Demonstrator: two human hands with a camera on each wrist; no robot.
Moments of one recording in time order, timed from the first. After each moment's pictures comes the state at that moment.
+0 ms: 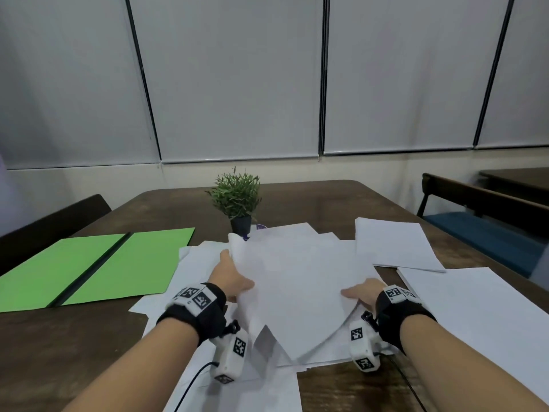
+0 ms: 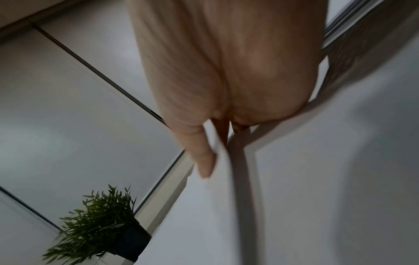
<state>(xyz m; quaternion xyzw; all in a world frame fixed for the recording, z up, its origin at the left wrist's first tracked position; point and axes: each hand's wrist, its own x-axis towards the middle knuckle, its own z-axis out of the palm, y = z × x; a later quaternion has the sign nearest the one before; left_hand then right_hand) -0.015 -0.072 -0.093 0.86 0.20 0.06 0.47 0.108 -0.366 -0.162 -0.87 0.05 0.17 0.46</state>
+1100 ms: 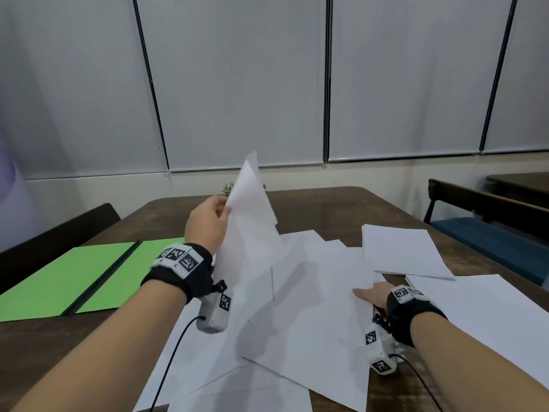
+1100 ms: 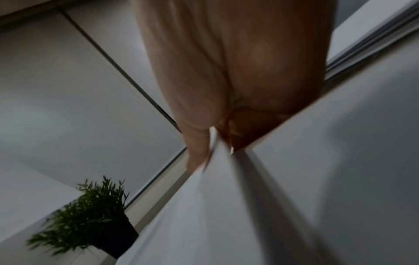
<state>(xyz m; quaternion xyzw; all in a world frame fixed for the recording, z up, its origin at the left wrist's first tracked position) -0.015 -0.038 0.010 0.87 0.11 0.39 0.30 0.104 -0.372 -0.134 -0.94 0.03 0.18 0.29</state>
